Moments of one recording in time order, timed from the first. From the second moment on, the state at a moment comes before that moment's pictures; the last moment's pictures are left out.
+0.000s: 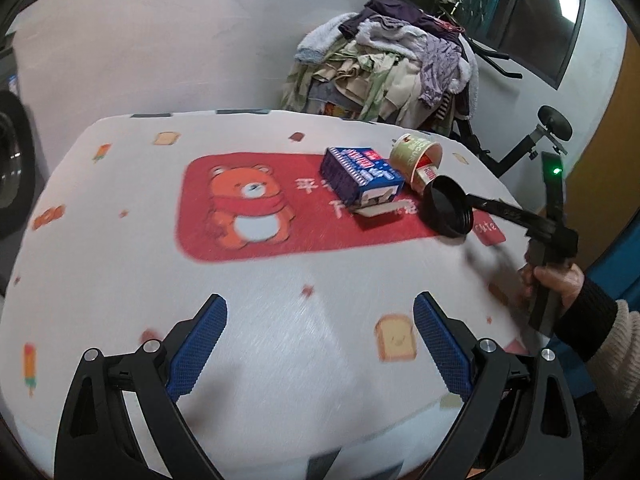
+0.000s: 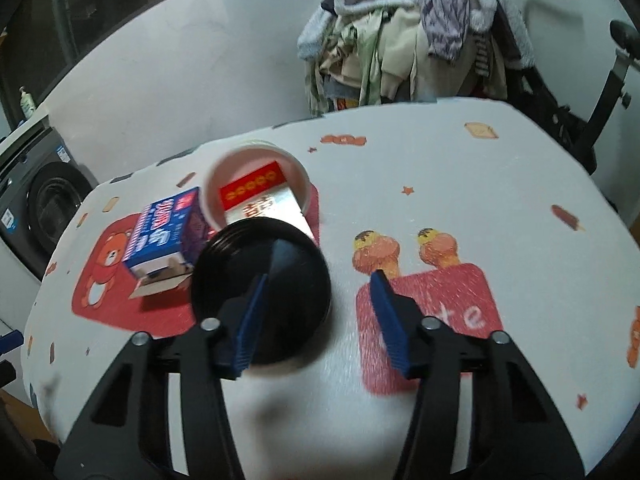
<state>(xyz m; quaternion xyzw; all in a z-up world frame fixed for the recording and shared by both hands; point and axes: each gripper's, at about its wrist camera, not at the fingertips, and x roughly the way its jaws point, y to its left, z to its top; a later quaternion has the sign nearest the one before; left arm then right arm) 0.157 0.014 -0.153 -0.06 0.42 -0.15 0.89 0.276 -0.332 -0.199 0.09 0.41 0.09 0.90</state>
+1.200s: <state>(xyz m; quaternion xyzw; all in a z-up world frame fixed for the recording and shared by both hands) 0.373 -0.111 -0.204 -0.09 0.49 -0.08 0.87 0.254 -0.378 -0.205 0.22 0.33 0.07 0.92</state>
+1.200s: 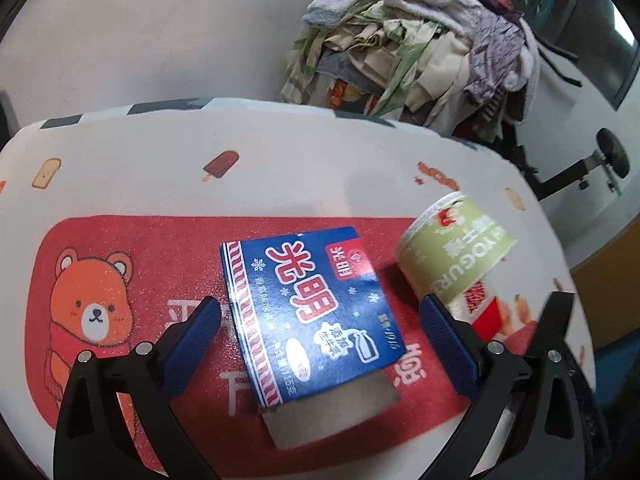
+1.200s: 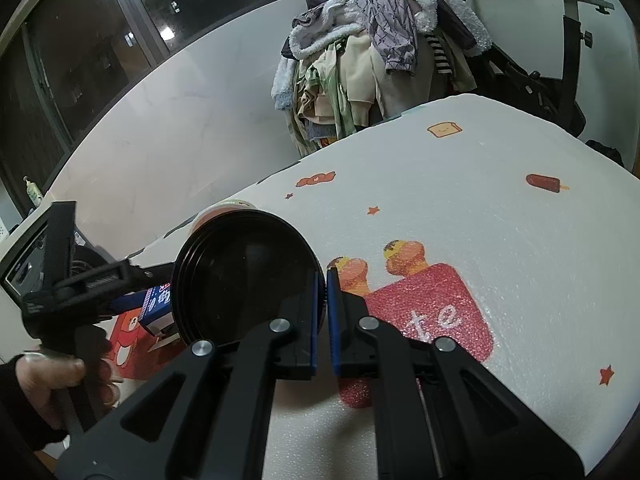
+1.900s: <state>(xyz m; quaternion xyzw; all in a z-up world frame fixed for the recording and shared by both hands) 0.265 -0.059 -0.162 -0.04 0.46 -0.14 0.88 0.258 -0.370 -0.203 0.19 0.34 0.08 0.92</state>
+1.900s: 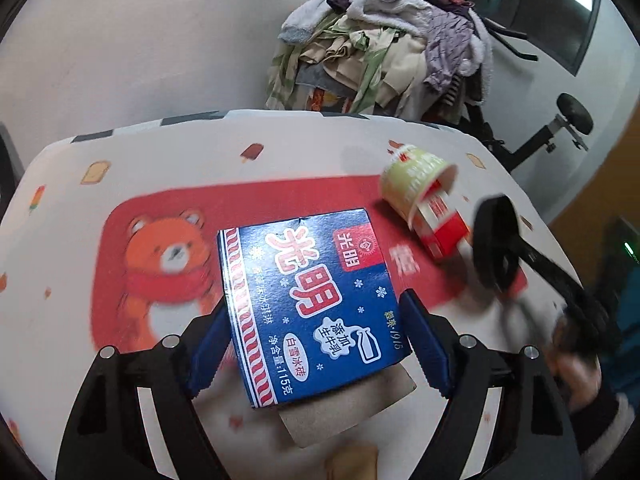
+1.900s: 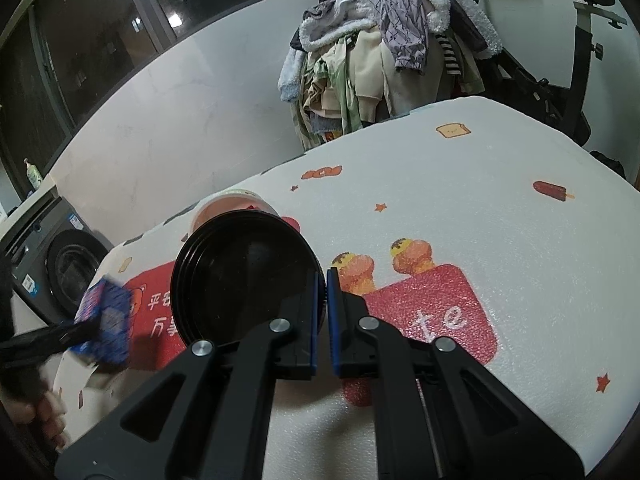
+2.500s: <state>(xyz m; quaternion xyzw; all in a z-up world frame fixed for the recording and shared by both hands) 0.108 0.014 -0.119 -0.08 0.44 -0.15 0.88 0.190 -0.348 -0.149 0.16 0.36 0.09 0.92</state>
